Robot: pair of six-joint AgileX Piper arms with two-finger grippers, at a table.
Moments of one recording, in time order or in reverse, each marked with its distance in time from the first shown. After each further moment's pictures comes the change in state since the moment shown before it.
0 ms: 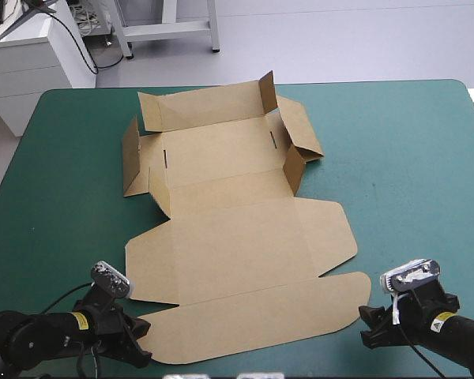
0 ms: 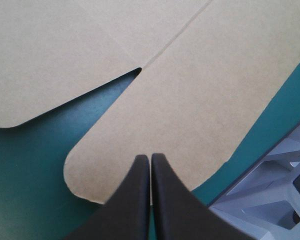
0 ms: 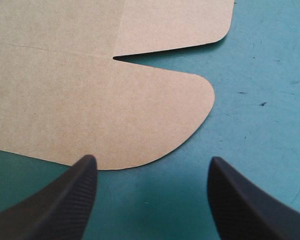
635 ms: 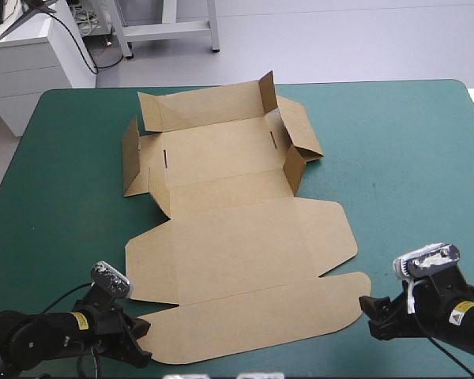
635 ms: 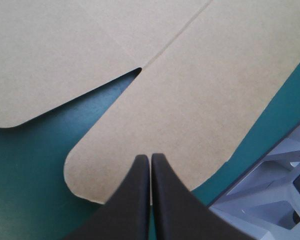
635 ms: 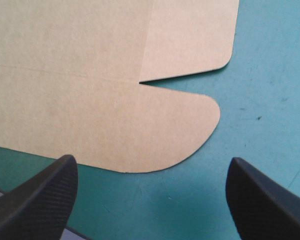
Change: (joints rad) left arm 0.000 0.000 0.000 0.000 0.000 0.000; right arm 0.000 0.028 -0.254 0.002 0.193 0.095
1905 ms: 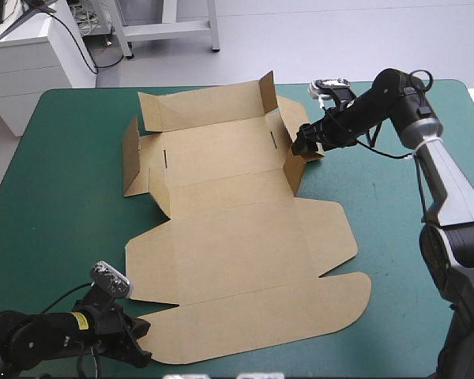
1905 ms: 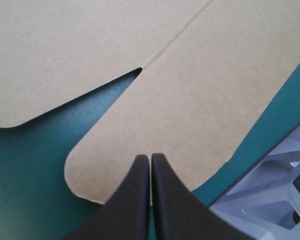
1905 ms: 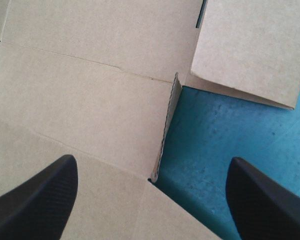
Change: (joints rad) left arm 0.000 0.000 0.000 0.000 0.000 0.000; right arm 0.000 1.404 -1.177 0.191 0.084 -0.107
